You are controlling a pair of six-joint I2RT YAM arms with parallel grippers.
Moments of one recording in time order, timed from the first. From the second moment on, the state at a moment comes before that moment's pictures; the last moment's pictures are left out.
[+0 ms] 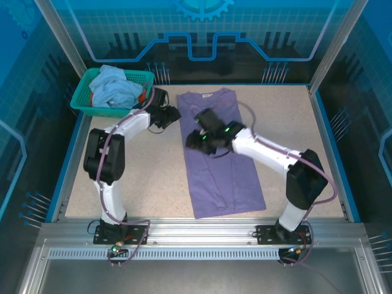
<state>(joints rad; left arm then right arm) -0.24 1.99 1.51 -0.44 0.18 -0.79 0.69 1.72 1.43 -0.65 -0.13 0.93</state>
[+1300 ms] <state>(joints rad) -0.25 2.76 2.60 -0.79 0.22 -0.74 0.17 2.64 2.38 -0.78 -0.48 0.79</state>
